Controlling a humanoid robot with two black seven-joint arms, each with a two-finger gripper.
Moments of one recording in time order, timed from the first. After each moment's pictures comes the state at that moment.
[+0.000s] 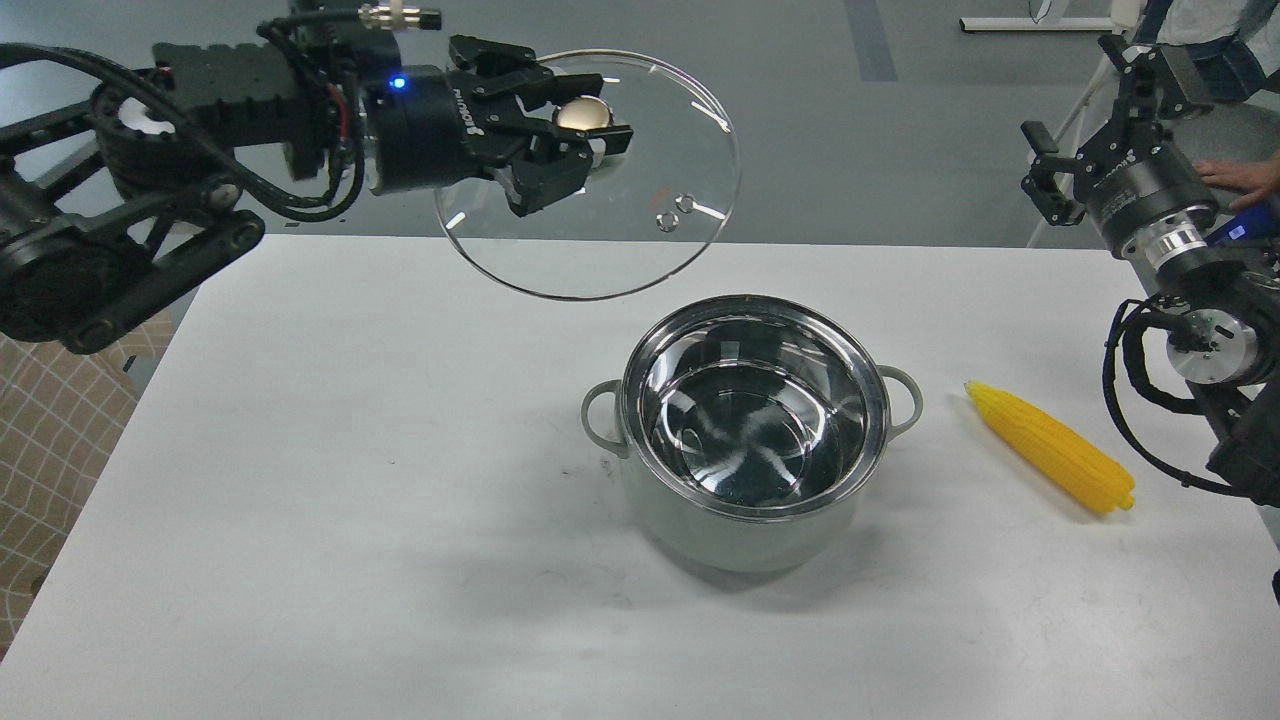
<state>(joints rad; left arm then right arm) -1.12 0.76 -0.50 -1.32 1.96 -0.11 -0.49 0.96 -0.35 0.53 0.38 -0.13 0.49 0.49</state>
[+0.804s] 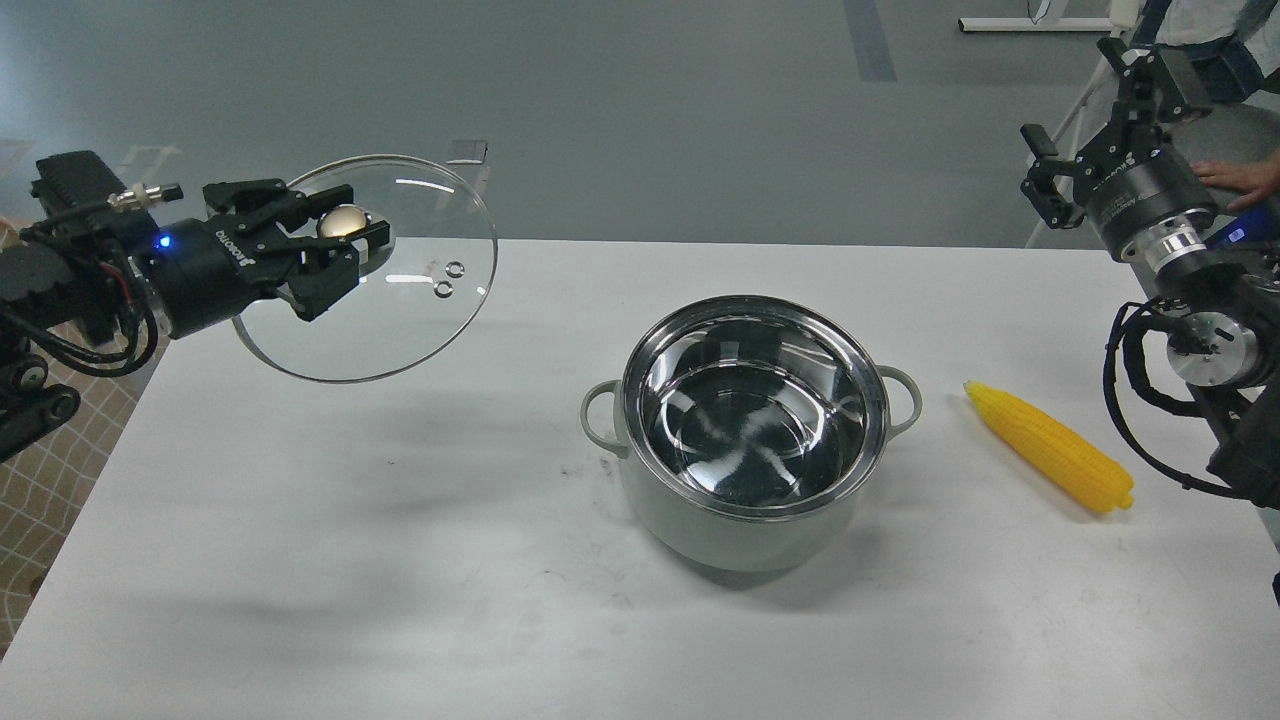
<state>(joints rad) -0.65 0.98 -0.48 -1.17 1.87 0.31 -0.49 0.95 -0.35 0.53 0.38 -0.13 0.49 0.49</state>
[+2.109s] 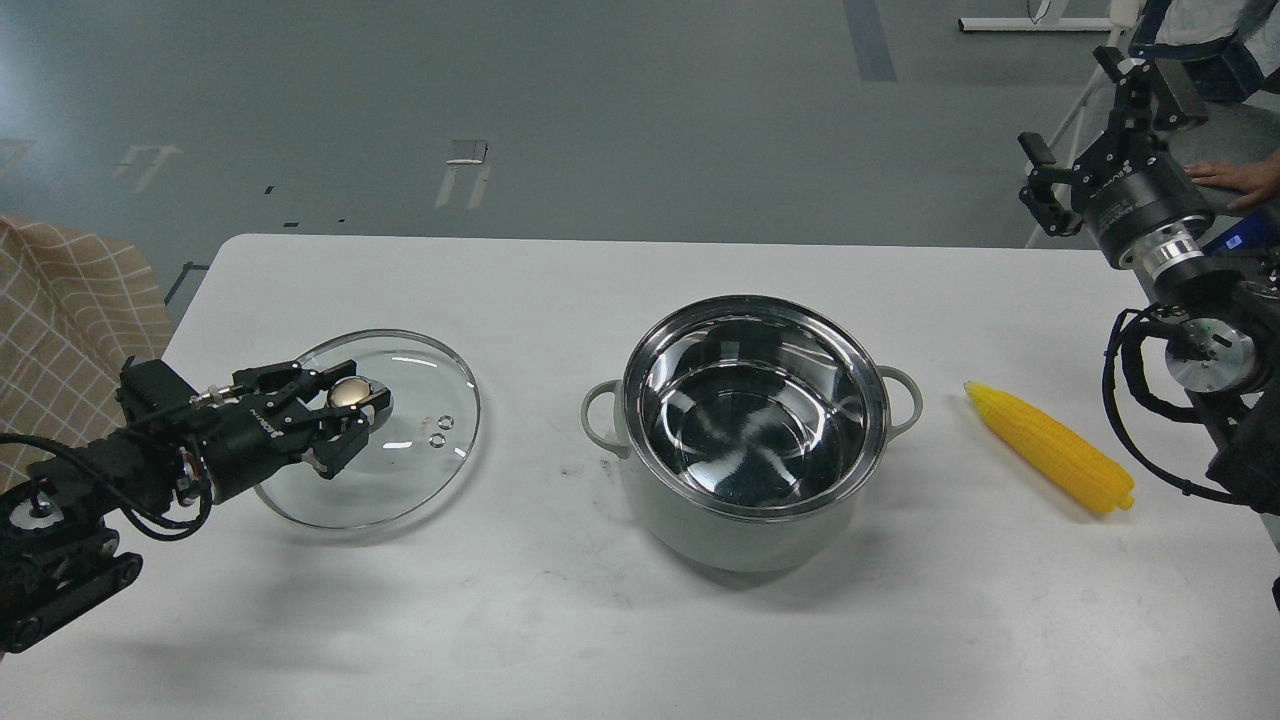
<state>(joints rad) -0.47 0.76 -0.38 -0.93 1.88 0.46 -0.49 0.94 -0.35 0.52 0.38 -0.14 0.49 0.49</state>
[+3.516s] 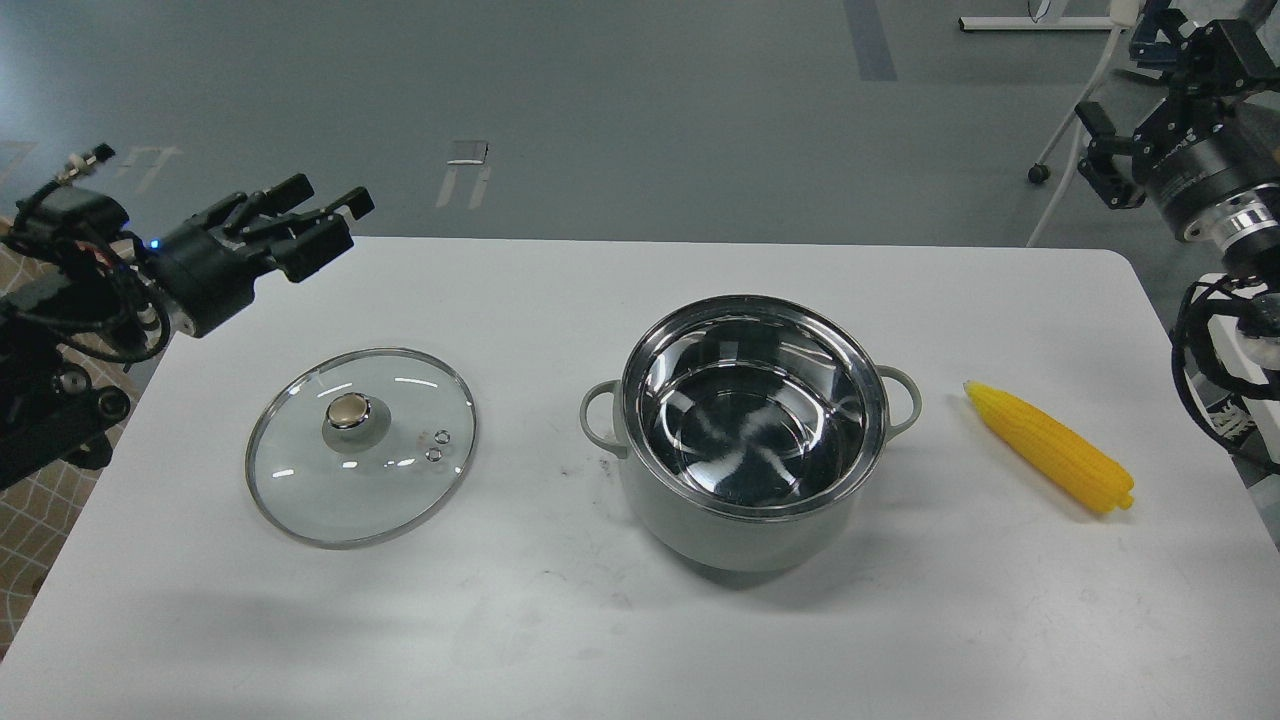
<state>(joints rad) -0.79 0.89 -0.42 -1.13 1.18 0.16 -0.49 1.02 -0.48 0.47 0.40 -0.28 0.49 0.49</state>
